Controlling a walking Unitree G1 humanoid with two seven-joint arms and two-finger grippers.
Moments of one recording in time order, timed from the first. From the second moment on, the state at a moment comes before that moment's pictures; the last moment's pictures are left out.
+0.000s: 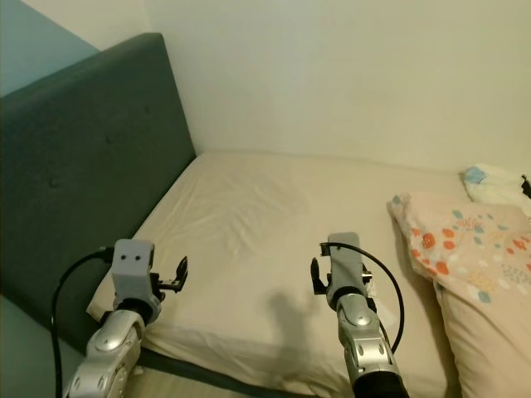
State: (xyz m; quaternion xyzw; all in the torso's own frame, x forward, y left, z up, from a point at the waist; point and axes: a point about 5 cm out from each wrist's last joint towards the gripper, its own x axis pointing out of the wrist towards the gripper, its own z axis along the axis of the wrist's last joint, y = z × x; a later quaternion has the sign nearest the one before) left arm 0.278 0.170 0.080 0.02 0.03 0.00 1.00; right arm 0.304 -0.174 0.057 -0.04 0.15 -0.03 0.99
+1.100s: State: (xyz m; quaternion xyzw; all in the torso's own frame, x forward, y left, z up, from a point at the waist) left arm 0.258 0.162 0.075 -0.02 0.04 0.03 1.00; right arm 0.351 -0.185 0.104 -0.09 0.13 0.03 0.99
